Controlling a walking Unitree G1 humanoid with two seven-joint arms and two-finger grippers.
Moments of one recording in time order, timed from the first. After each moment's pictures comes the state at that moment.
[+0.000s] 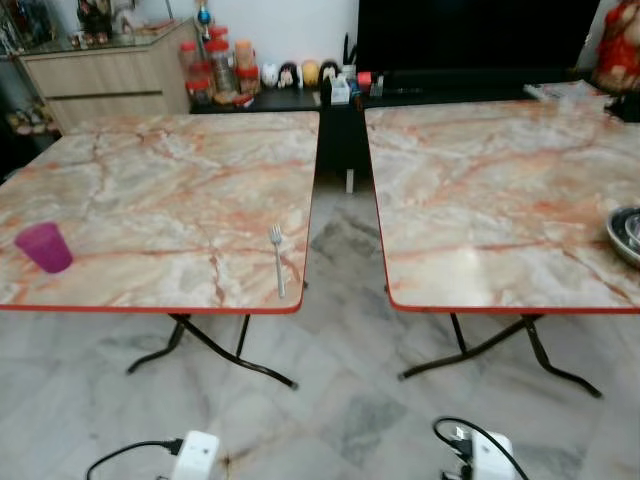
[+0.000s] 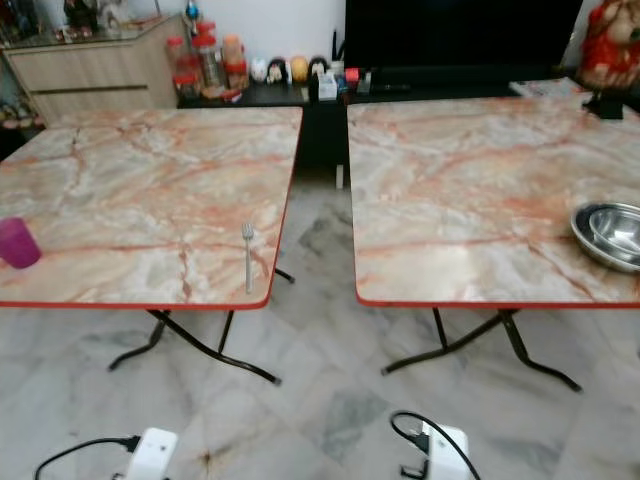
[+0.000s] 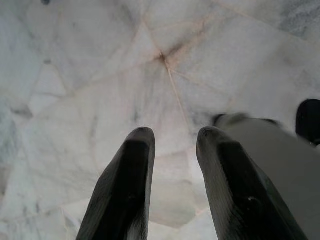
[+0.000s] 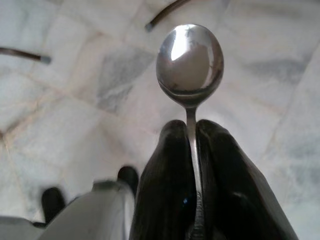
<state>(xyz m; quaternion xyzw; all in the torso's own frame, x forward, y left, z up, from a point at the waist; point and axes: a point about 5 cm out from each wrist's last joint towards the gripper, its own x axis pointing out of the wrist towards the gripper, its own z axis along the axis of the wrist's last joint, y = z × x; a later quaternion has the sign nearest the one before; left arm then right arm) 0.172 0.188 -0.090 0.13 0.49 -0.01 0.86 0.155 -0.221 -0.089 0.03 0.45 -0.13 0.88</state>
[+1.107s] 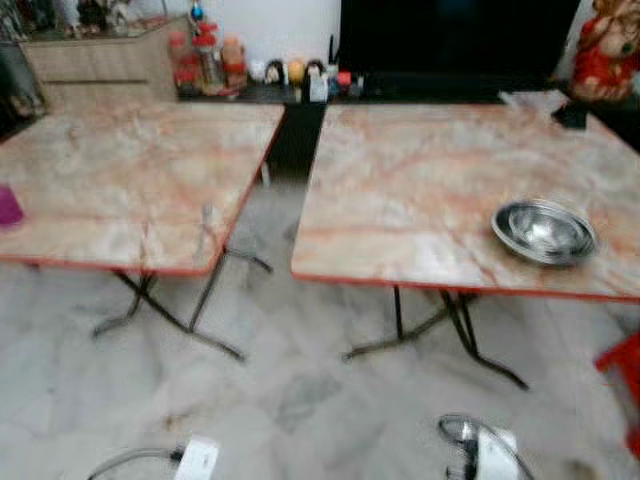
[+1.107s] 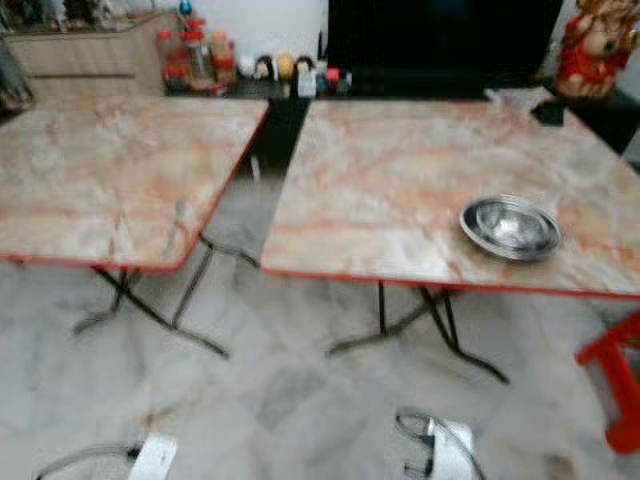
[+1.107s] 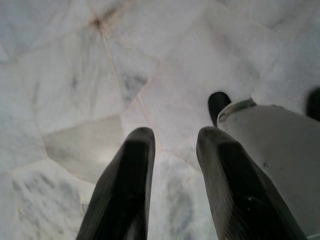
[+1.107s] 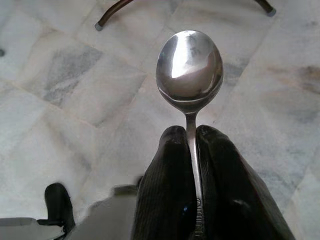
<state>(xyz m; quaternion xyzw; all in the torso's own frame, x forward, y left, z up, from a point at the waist) 0.164 0.198 -0.092 0.14 0.50 -0.01 0.86 0.160 -0.210 -0.089 0.04 0.44 -0.12 0.89</state>
